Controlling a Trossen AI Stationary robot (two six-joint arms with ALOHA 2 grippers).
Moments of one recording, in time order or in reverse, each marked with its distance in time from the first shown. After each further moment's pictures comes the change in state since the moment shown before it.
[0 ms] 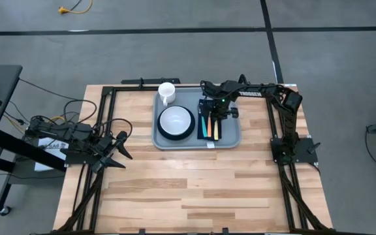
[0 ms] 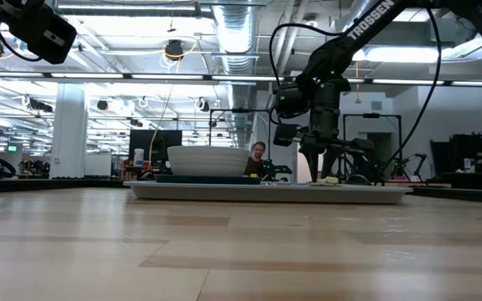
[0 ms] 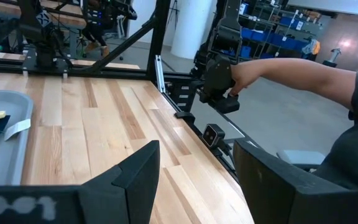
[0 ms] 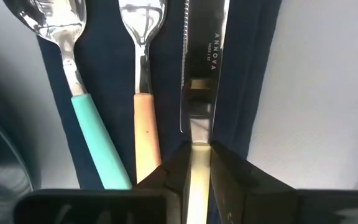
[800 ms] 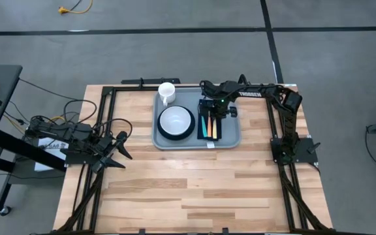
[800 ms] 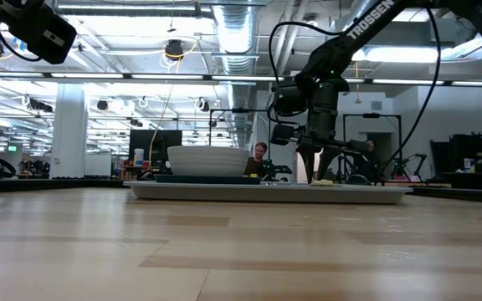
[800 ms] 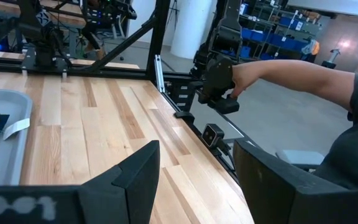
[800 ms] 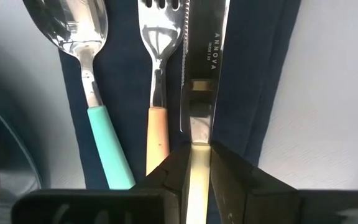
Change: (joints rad) left arm 0.000 0.000 0.000 0.000 0.002 -0.004; right arm 0.006 0.000 0.000 0.041 0.033 -0.009
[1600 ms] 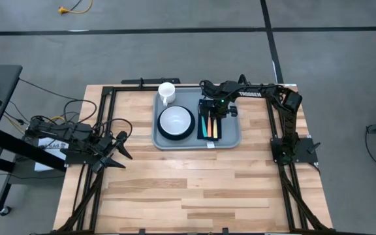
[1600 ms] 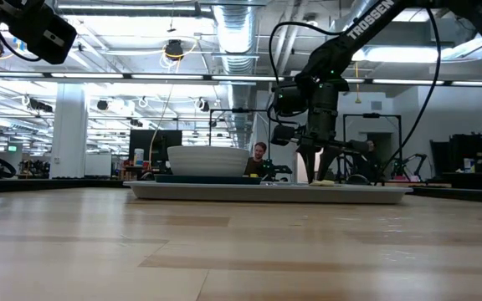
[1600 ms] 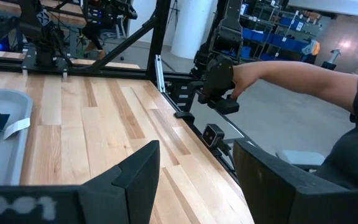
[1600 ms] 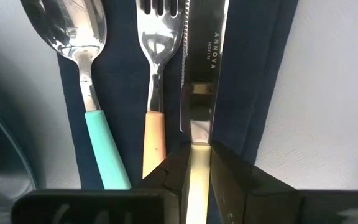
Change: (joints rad) left arm 0.000 0.000 0.000 0.000 -0.002 -0.002; right arm 0.000 0.000 0.000 0.000 0.019 -0.016
